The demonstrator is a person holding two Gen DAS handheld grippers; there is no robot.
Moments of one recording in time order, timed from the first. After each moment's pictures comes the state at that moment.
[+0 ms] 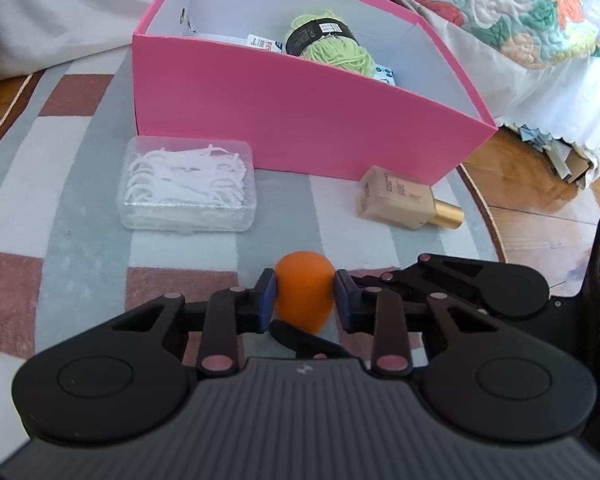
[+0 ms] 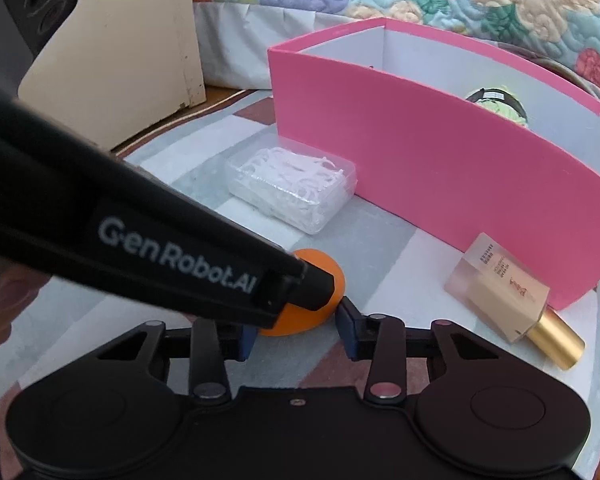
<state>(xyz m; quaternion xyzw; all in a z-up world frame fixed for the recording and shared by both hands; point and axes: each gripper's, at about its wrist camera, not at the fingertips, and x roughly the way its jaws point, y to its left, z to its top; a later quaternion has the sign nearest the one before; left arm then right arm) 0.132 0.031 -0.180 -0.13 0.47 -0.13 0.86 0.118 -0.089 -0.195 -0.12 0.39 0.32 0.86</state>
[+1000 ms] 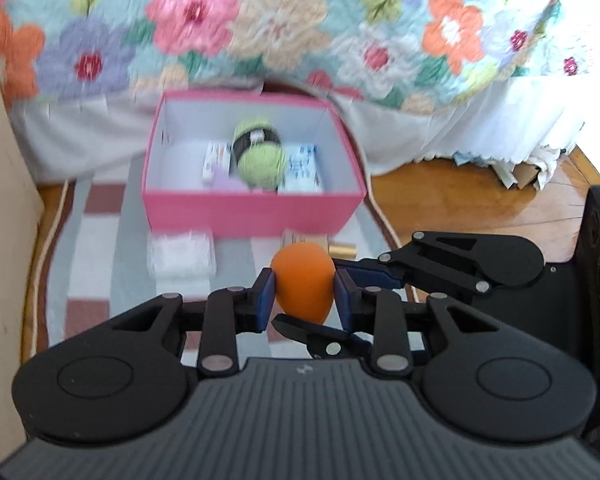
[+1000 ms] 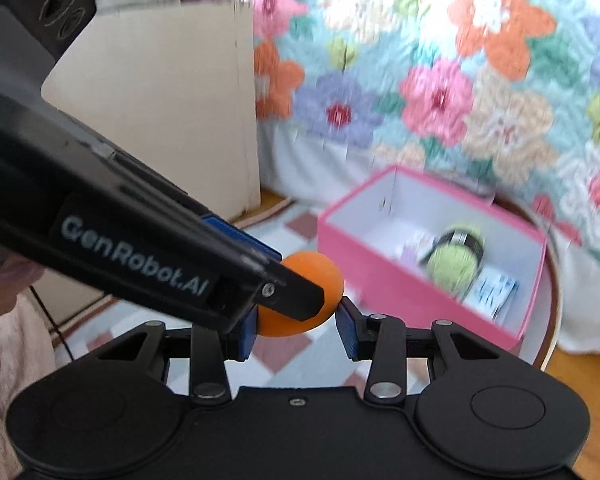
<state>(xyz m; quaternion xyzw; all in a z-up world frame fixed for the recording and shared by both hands) 0.053 0.007 0.007 -0.08 0.42 -0.15 0.89 0.060 -0.123 -0.021 -0.12 0.30 0.37 0.87</state>
